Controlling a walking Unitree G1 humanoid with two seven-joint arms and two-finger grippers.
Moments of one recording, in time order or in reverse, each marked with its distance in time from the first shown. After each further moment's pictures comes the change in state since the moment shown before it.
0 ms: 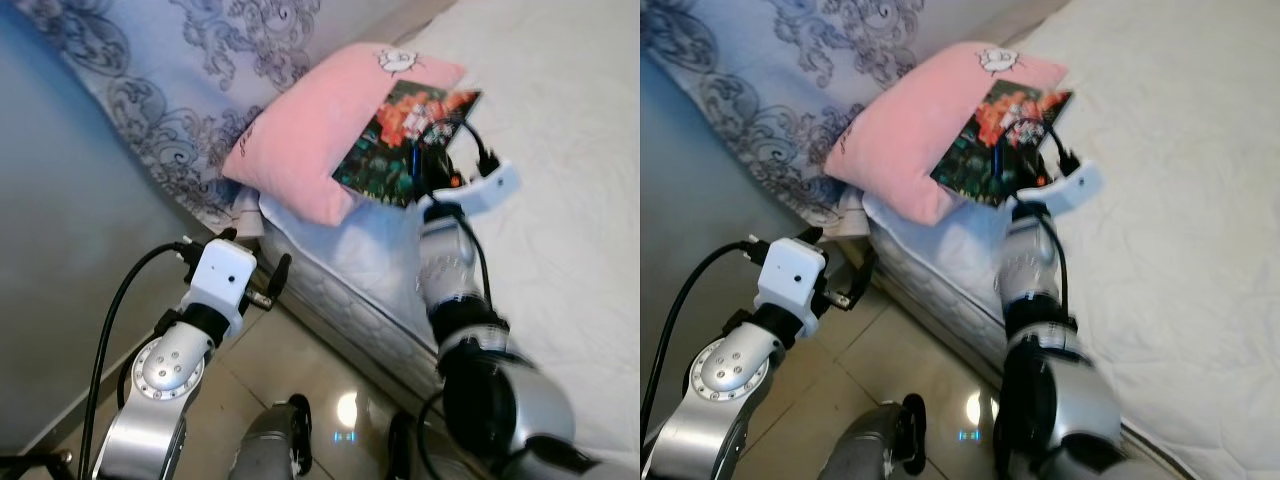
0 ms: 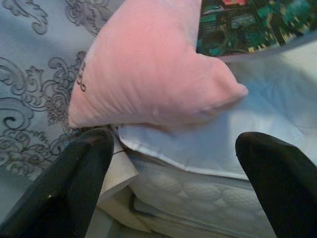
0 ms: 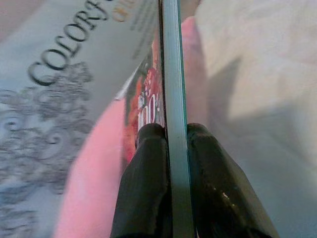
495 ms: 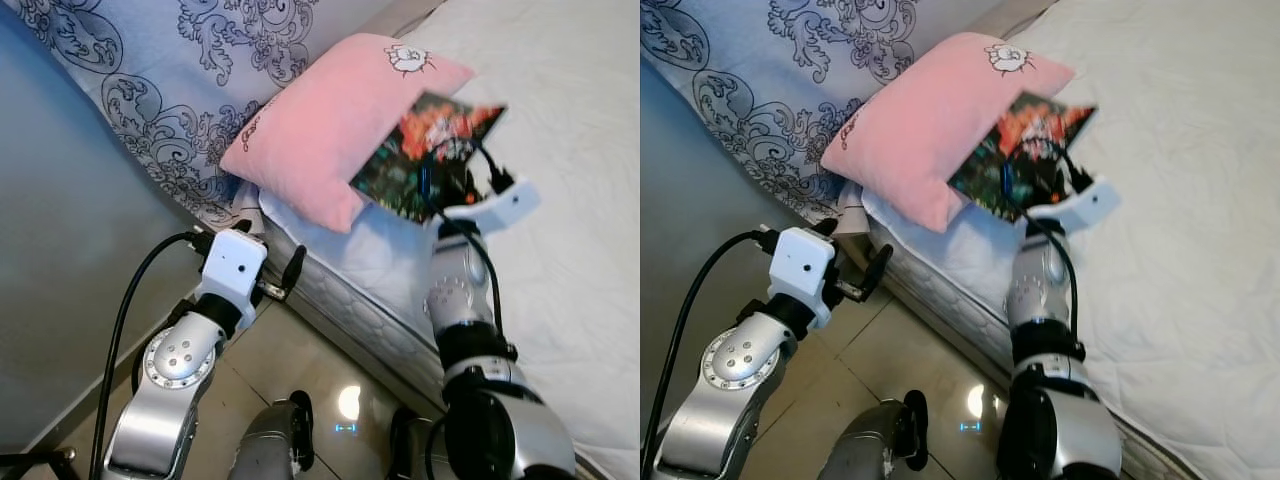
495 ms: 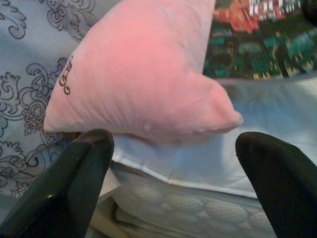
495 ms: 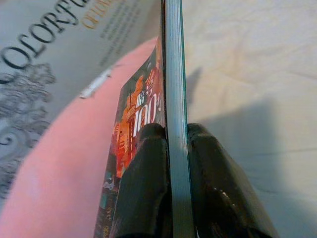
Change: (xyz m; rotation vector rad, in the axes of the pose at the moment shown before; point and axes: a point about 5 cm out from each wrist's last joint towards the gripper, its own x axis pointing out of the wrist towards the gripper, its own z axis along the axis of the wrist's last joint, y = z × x) left arm 0.010 -0.008 0.010 -0.050 -0.037 -0.044; right arm -0.016 -0.022 0.008 -0.107 -0.043 -0.078
